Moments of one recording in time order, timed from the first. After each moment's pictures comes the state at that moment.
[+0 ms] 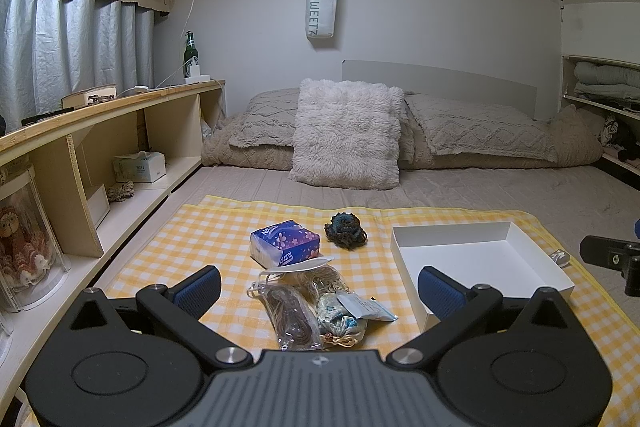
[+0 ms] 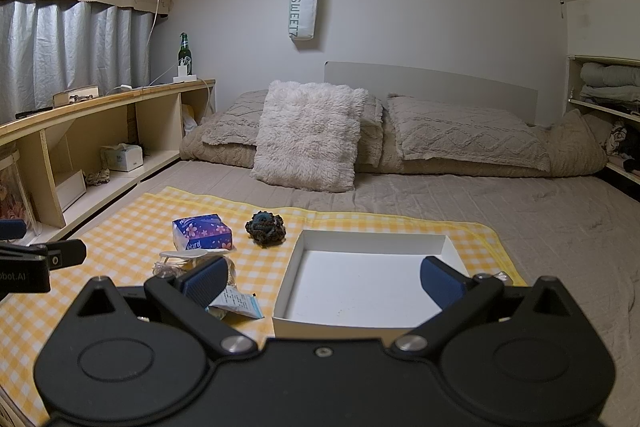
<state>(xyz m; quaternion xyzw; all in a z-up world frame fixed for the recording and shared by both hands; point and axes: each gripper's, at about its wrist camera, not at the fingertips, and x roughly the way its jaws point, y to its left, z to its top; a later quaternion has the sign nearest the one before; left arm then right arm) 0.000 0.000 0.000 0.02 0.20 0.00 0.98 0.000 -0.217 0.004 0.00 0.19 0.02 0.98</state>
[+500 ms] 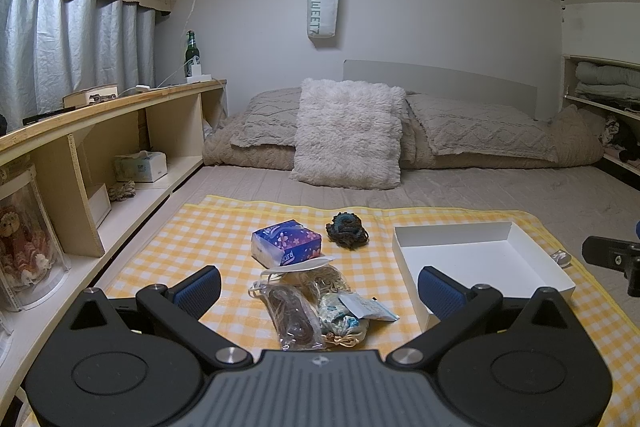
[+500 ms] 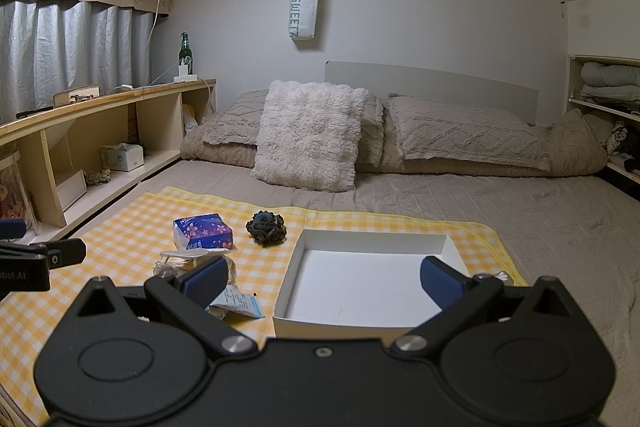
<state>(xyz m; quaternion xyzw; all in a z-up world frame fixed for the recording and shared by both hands) 0.000 0.000 0.000 0.02 0.20 0.00 0.98 0.001 -0.215 0.002 0.00 0.19 0.03 0.98</state>
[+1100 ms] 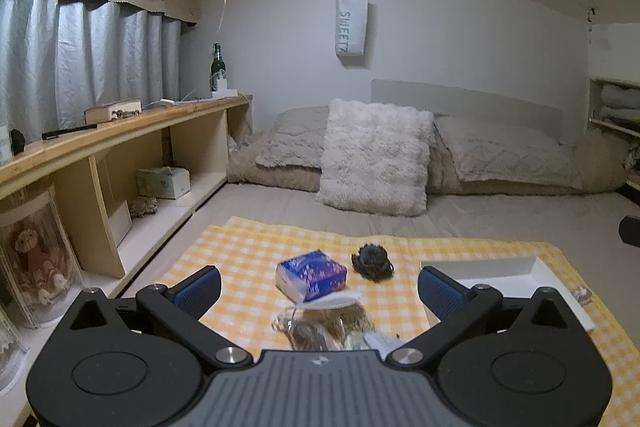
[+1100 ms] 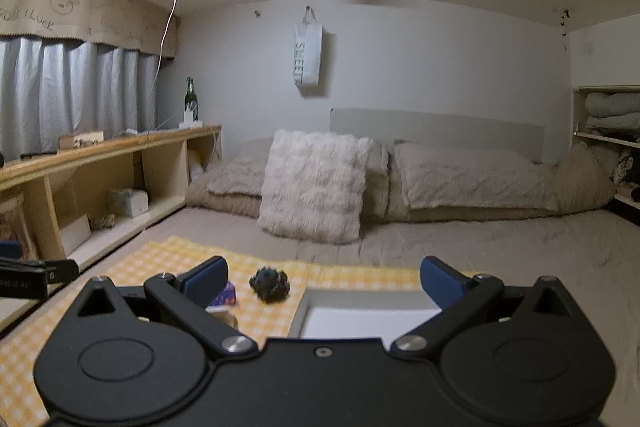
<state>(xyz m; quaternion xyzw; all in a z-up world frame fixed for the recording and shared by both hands) 0.020 0.014 0.029 0.01 0.19 0.03 0.98 0.023 -0.227 0.043 0.01 0.12 0.04 0.99</state>
